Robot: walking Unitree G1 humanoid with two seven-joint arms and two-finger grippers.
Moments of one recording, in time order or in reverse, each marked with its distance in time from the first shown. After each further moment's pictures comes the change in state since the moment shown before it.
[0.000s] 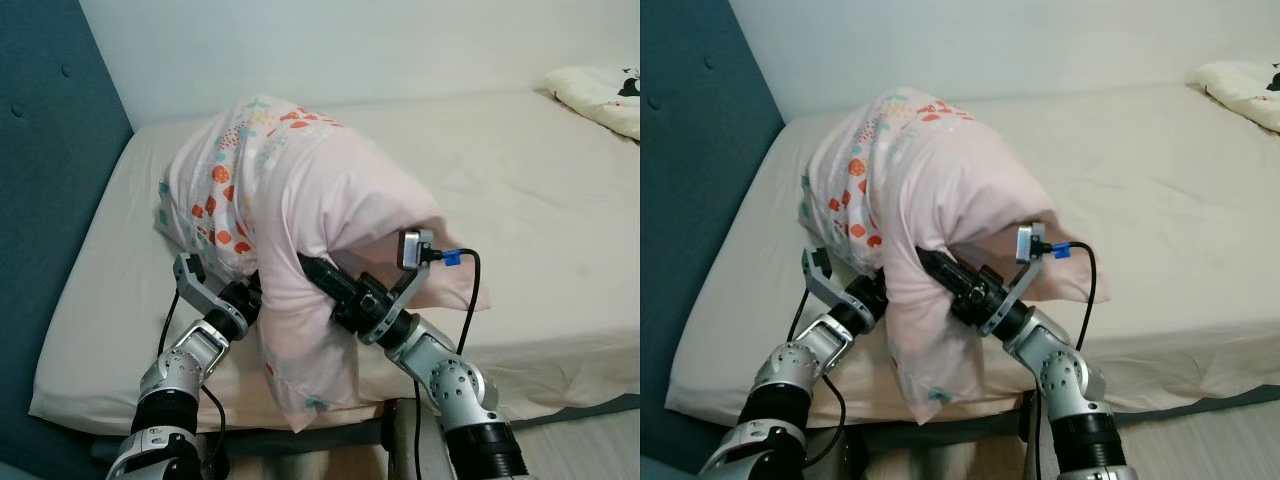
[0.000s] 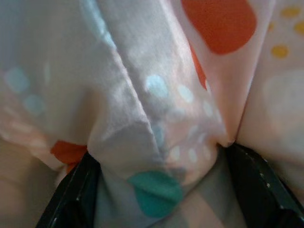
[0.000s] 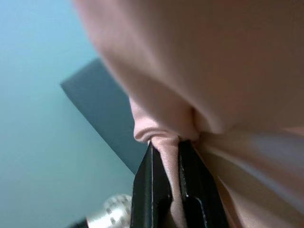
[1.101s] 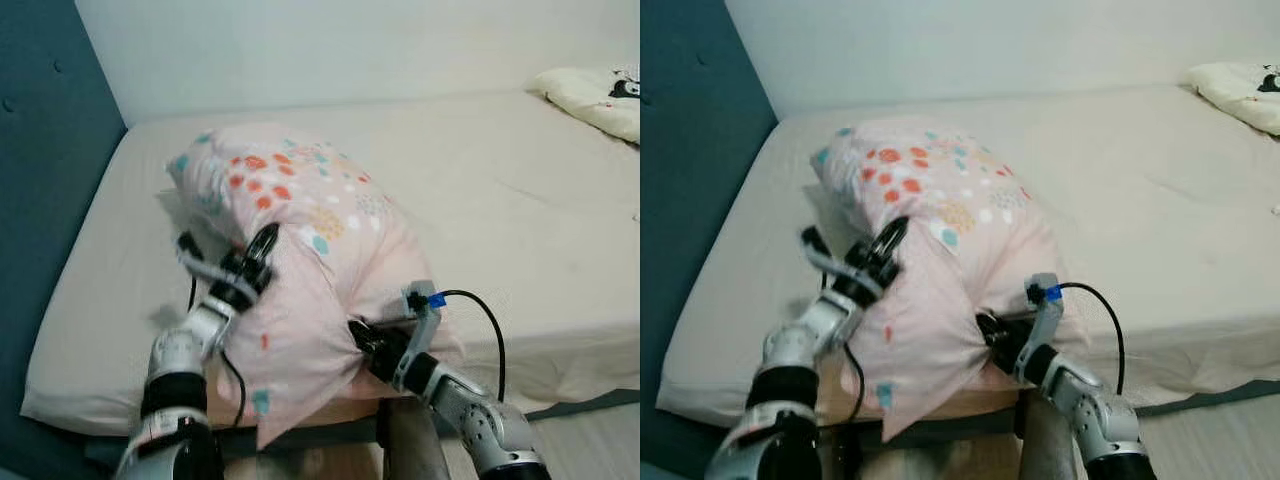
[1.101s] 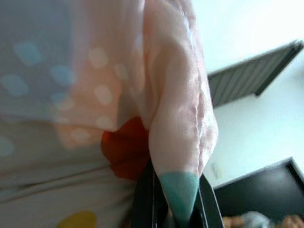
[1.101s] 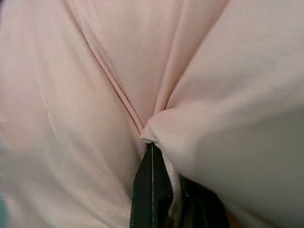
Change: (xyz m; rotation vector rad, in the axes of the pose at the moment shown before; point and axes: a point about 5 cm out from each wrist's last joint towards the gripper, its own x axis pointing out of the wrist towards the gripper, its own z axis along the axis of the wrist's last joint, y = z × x) left arm 0.030 -0.060 0.026 -0.138 -0.096 -0.272; right arm -0.061 -0.040 -0.018 -0.190 0.268 -0.570
